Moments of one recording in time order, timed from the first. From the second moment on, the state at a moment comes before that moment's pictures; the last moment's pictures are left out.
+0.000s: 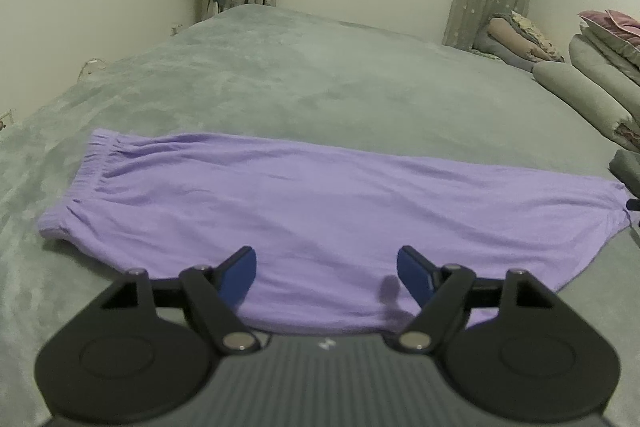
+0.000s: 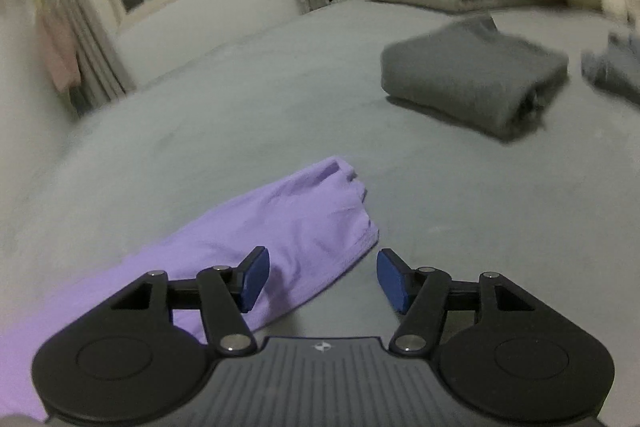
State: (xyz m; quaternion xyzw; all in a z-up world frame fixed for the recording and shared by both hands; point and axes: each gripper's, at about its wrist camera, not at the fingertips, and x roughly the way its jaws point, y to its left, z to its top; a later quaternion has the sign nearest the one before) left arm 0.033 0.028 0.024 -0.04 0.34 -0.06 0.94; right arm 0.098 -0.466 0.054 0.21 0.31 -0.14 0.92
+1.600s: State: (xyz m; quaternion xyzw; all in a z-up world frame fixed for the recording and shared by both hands) left arm 0.006 0.204 0.081 -0.36 0.17 0.00 0.92; right arm 0.139 0.060 0.124 0.02 0.29 0.24 0.93
